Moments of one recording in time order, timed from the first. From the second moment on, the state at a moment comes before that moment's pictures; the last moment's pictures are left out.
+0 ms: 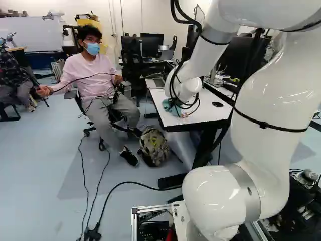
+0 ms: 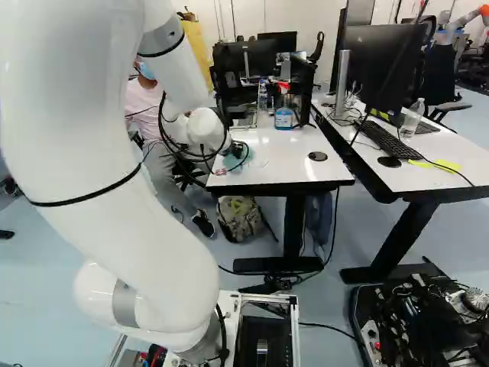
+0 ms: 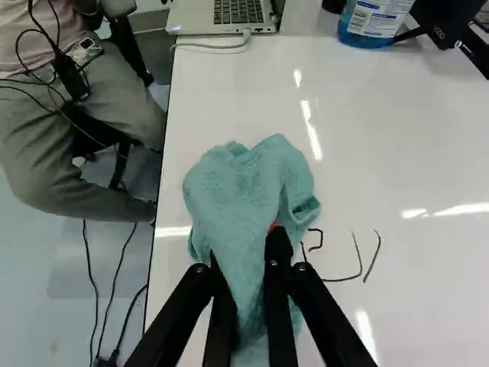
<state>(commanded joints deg) -2.0 -5.4 -36.3 0.0 13.4 0.0</state>
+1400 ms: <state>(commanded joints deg) -14.8 -5.9 -36.8 0.0 13.4 0.0</state>
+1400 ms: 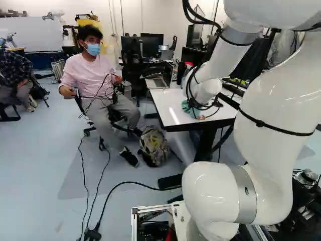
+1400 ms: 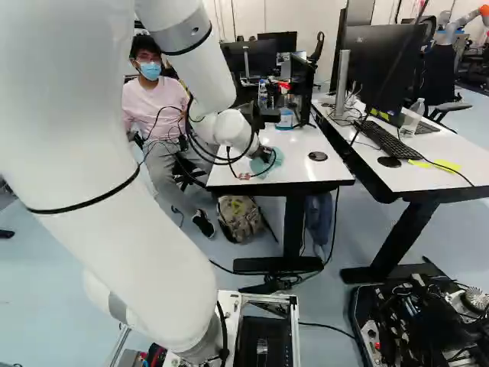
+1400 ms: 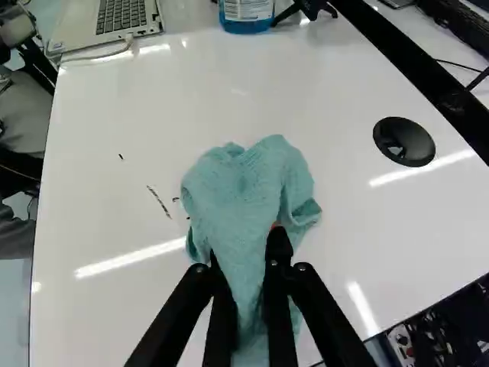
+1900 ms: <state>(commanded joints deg) -13.0 -11.8 -43.5 0.0 13.4 0.0</state>
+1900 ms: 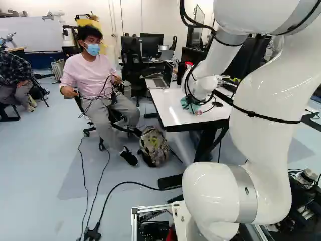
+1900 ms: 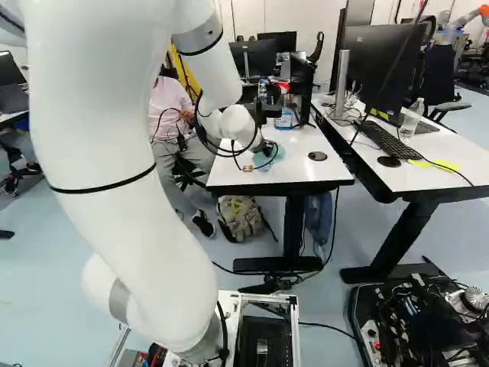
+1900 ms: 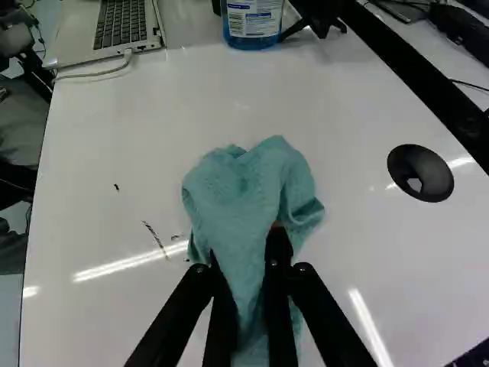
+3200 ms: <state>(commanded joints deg) -3.1 -8.8 -40.0 0.0 13.4 0.0</state>
